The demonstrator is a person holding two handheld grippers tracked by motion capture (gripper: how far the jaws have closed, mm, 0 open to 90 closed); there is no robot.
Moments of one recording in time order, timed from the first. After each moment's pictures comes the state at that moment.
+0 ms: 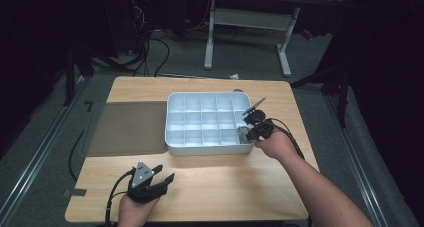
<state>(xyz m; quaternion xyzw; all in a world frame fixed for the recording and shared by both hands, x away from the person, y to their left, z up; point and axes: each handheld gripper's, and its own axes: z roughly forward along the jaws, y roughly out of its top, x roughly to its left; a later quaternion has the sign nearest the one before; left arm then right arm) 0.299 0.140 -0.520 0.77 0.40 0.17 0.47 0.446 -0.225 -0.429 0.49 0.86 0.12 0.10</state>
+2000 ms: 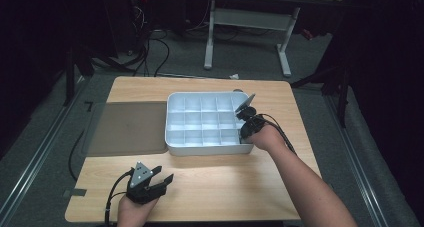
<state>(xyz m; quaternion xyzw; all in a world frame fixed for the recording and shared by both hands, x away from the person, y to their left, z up) 0.298 0.143 -0.521 0.77 0.41 0.16 0.47 0.486 -0.214 -0.454 0.51 0.86 0.08 0.07</state>
